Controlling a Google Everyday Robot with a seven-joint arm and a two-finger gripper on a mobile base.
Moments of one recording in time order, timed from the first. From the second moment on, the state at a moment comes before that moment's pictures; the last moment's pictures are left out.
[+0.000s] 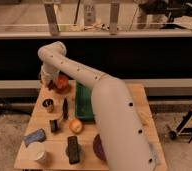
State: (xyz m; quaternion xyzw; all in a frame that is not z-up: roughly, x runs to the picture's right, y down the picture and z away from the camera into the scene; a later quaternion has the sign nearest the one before) arm -0.275 -0.046 0.851 0.03 -0.33 -0.83 0.44
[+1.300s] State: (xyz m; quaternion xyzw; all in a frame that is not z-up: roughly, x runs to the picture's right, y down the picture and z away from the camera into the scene) arm -0.278 0.019 0.853 0.10 -0.37 -0.91 0.16
